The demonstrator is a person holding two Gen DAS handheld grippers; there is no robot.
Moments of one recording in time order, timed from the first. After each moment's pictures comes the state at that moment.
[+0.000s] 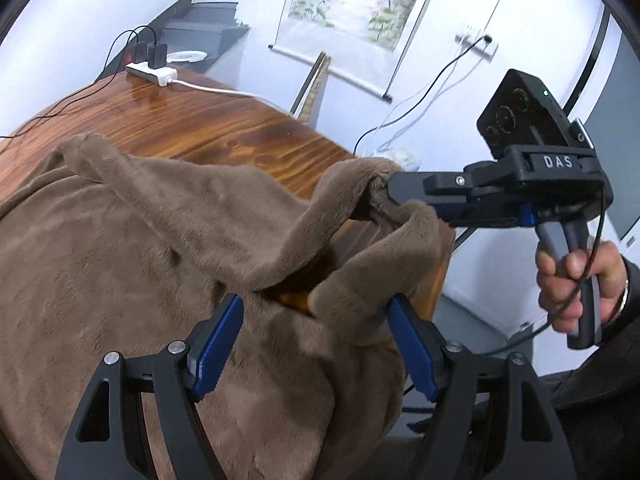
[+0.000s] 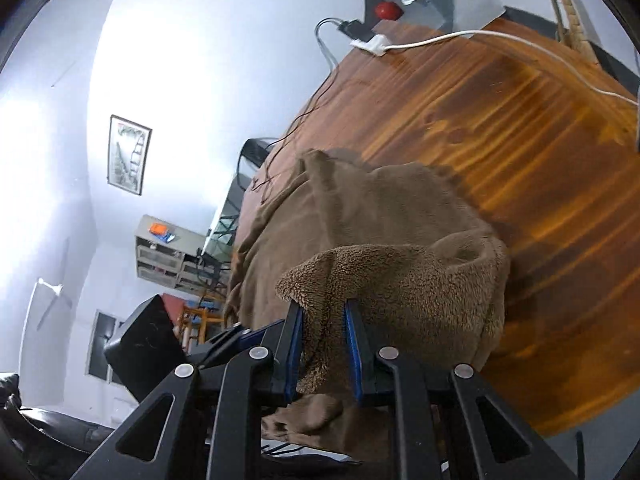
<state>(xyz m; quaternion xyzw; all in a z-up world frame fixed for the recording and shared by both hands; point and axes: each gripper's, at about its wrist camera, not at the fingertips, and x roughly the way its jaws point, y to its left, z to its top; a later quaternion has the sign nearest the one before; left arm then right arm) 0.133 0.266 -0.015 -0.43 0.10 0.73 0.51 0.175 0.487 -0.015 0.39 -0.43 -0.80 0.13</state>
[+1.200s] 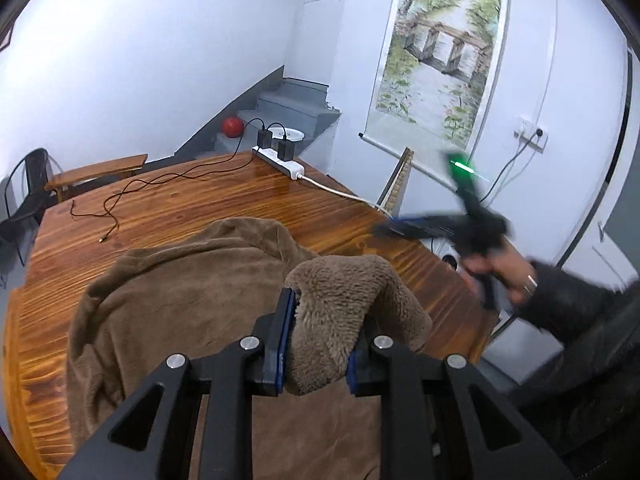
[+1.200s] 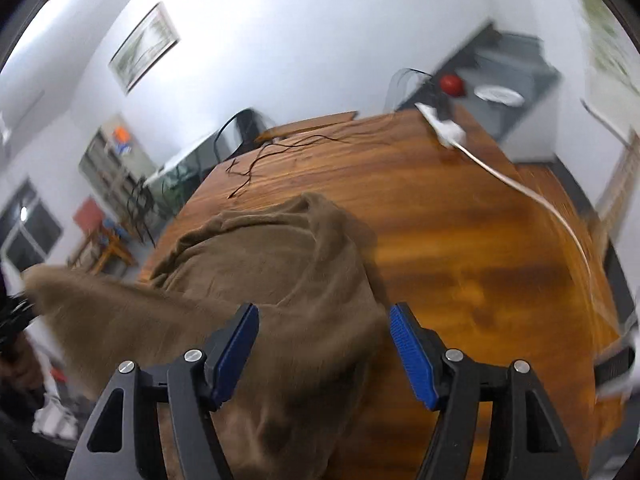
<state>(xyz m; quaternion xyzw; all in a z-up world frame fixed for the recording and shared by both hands) 0.103 0.088 0.120 -0.33 0.06 0.86 0.39 0.032 0.432 0.048 0.40 -0.12 -0.90 0.10</state>
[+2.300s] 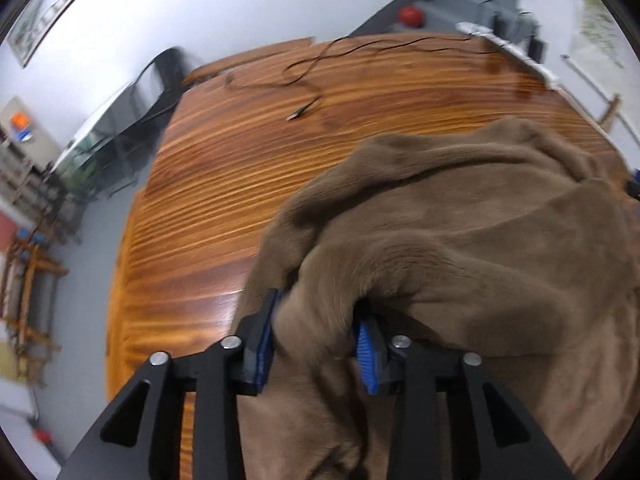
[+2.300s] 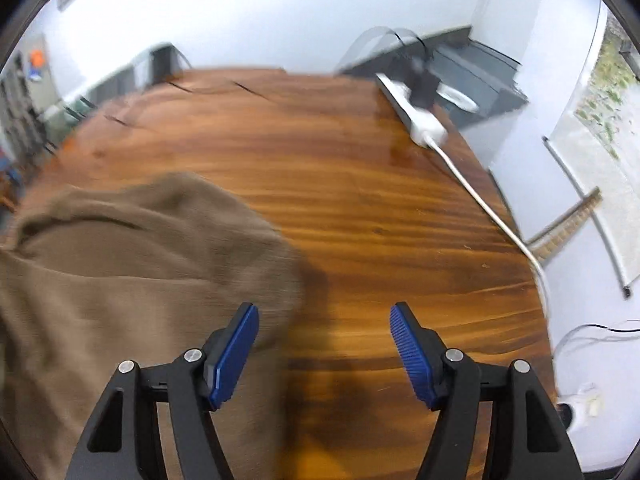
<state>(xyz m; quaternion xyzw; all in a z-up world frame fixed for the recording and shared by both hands) -0.139 -0.011 -0.031 -0.50 0.15 0.85 0.06 -0.126 0.389 -0.022 0.46 0.01 -0.89 -0.05</state>
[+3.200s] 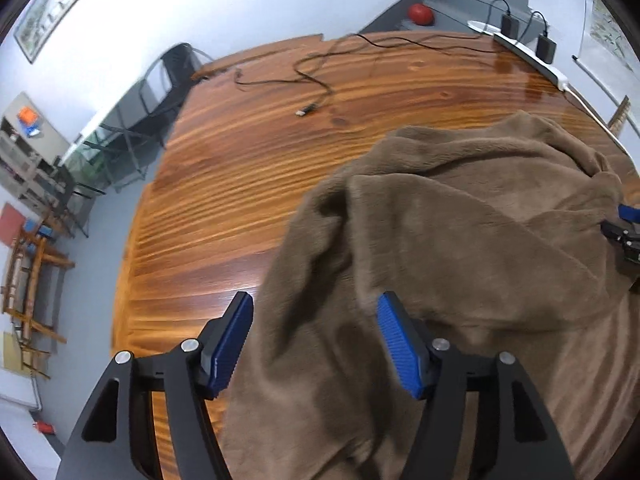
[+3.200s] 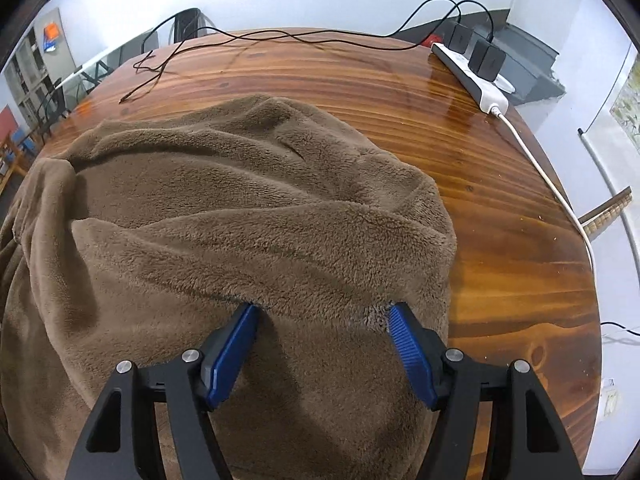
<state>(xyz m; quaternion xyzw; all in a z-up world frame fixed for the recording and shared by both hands) -0.141 0.001 -0.034 -0.51 0.15 0.85 0.05 -0.143 0.341 -0.078 0.53 0.02 -0.85 -0.03</state>
